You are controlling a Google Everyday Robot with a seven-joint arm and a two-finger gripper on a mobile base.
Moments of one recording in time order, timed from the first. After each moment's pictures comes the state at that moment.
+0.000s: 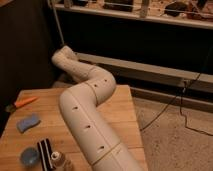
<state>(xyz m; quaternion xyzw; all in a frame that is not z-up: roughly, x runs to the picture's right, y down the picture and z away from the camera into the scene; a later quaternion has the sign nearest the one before) -0.102 -0.023 0.943 -0.18 0.38 0.39 0.82</state>
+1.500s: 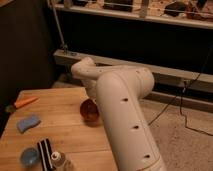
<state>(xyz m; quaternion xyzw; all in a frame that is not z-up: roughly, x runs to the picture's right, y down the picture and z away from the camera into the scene) -0.032 0.118 0.857 -0.33 0.36 0.39 0.78</state>
